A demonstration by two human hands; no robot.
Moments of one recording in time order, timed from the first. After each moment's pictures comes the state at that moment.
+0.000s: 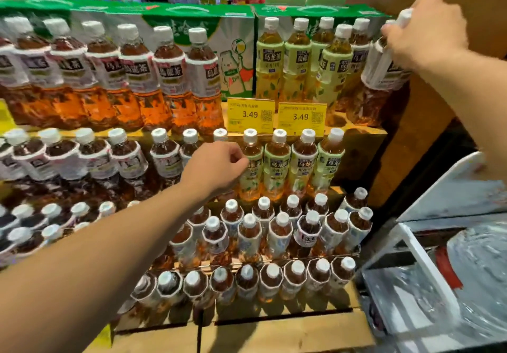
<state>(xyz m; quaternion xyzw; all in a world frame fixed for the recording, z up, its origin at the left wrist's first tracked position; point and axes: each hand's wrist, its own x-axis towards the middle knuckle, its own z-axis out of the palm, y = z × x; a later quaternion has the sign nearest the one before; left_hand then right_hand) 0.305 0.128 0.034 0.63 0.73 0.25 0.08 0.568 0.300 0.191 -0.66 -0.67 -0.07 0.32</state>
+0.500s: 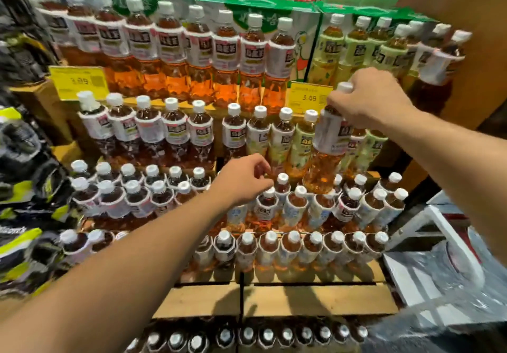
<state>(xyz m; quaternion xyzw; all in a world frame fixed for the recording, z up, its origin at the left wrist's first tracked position) 0.231 0.004 -0.006 0.61 0.70 0.28 0.22 0.418 0.104 0.148 -0.58 -0.80 0.01 0.16</state>
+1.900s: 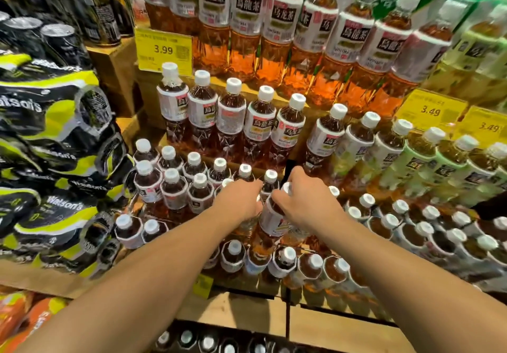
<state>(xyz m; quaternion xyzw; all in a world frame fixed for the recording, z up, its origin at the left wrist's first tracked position) 0.051 -0.004 -0.128 0.60 0.78 0.07 0.16 0.199 0.026 -0.040 -0.49 -0.85 0.19 0.01</state>
